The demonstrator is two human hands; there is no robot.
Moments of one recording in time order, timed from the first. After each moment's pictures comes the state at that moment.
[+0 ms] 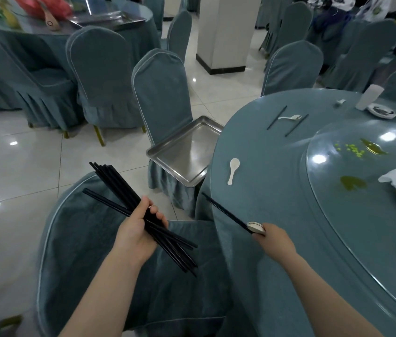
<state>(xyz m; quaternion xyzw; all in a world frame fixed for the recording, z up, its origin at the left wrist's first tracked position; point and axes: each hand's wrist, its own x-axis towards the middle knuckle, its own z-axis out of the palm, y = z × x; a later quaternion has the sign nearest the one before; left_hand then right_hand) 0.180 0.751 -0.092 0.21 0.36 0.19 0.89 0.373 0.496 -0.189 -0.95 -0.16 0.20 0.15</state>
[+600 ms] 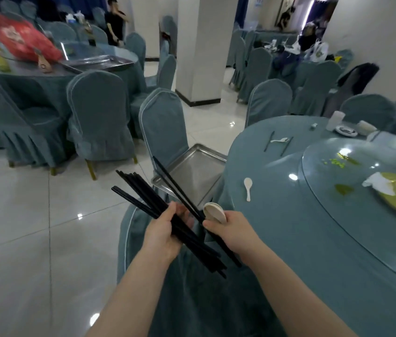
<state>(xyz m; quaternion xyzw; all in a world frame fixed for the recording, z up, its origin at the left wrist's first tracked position) 0.136 0.838 -0.050 0.26 0.31 0.12 0.91 0.195 0.697 -0.035 -0.82 -0.17 0.22 0.51</state>
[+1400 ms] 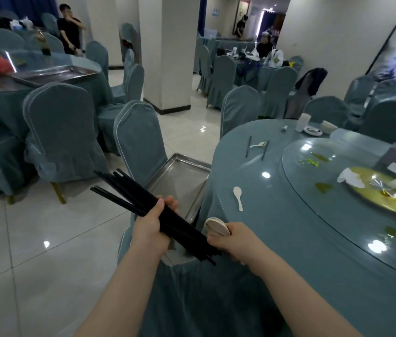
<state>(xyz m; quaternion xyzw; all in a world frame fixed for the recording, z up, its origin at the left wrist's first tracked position) 0.184 0.906 -0.036 0.26 0.28 0.13 0.92 0.209 0.724 -0.026 -0.85 -0.09 0.23 0.47</state>
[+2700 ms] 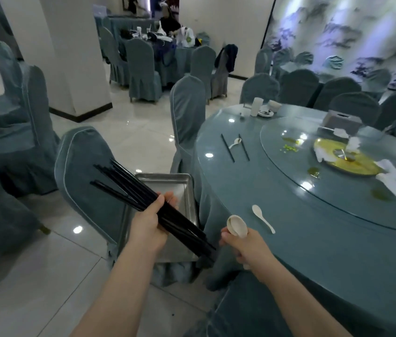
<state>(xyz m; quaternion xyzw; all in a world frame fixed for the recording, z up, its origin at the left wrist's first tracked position) 0.447 1.122 -0.044 0.32 0.22 -0.11 0.91 0.374 0.915 -0.073 -0.77 0.20 0.07 0.61</state>
